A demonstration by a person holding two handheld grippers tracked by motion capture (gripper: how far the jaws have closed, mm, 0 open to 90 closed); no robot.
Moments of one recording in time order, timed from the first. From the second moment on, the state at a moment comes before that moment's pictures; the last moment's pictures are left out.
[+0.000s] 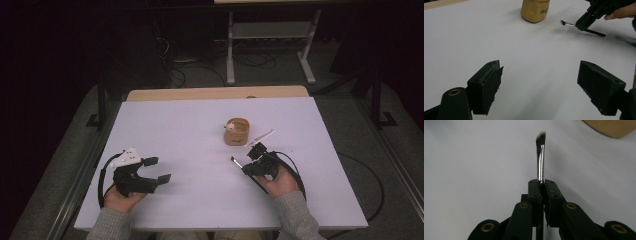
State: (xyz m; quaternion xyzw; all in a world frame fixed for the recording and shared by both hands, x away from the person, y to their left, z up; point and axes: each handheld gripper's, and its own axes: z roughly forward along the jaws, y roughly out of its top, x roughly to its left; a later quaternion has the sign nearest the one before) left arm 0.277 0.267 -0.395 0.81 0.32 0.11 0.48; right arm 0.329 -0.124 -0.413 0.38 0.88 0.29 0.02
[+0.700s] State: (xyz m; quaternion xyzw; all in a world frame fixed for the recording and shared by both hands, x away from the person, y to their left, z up) left arm 0.280 0.235 -0.390 0.84 0.27 0.08 0.46; right arm 0.321 -0.120 -0.392 0.27 0.89 0.36 0.00
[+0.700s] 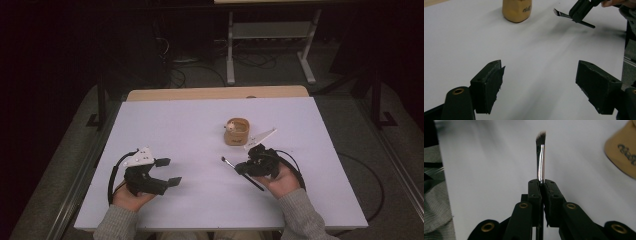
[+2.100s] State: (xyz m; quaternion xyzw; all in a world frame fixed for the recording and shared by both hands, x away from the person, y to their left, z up) left arm 0.293 0.167 -0.373 0.88 0.15 -0.07 0.45; right arm 0.291 -0.065 -0.361 0.04 0.92 0.38 0.00
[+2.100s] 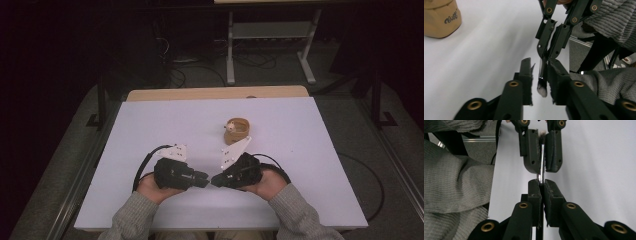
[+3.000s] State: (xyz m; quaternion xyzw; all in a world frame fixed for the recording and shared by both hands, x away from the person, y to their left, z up) left arm 0.288 0.162 -0.357 0.90 0.14 -0.05 0.41; right arm 0.284 -0.042 -0.360 0.02 0.94 0.33 0.03
